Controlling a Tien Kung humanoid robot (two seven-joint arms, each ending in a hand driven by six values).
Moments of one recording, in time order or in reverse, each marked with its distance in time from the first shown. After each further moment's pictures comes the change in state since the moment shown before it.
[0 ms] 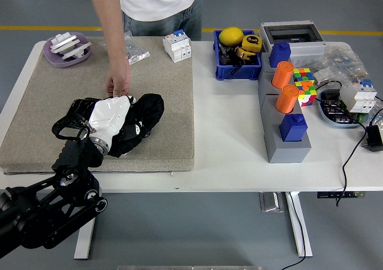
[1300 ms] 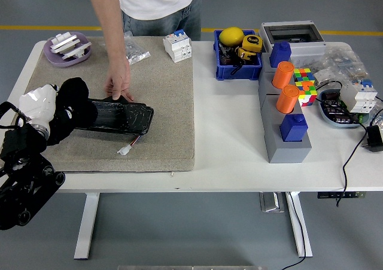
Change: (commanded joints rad) left arm 0.041 0.059 -0.292 0.229 0.040 0.000 -0.007; right arm -0.002 0.005 0.090 0.004 -0.042 -0.009 0.005
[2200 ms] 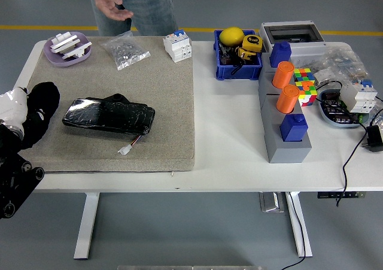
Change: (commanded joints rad) left arm -0.023 0.040 -0.034 0.150 -0.031 0.056 -0.092; right arm 0.002 0.002 0.014 0.007 -0.015 -0.006 -0.001
